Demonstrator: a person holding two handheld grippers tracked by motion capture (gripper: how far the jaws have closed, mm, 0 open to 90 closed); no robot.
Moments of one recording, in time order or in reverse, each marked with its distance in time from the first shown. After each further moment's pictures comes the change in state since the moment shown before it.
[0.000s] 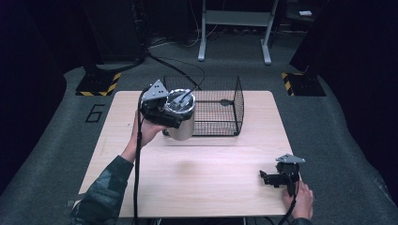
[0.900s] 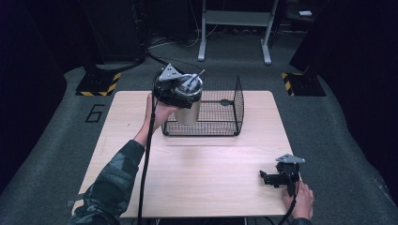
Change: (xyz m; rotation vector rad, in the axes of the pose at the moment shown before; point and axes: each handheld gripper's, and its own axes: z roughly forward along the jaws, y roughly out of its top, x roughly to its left) left arm 0.029 0.021 0.049 0.027 0.088 -0.037; right arm 0.000 0.000 0.000 0.000 0.000 0.000
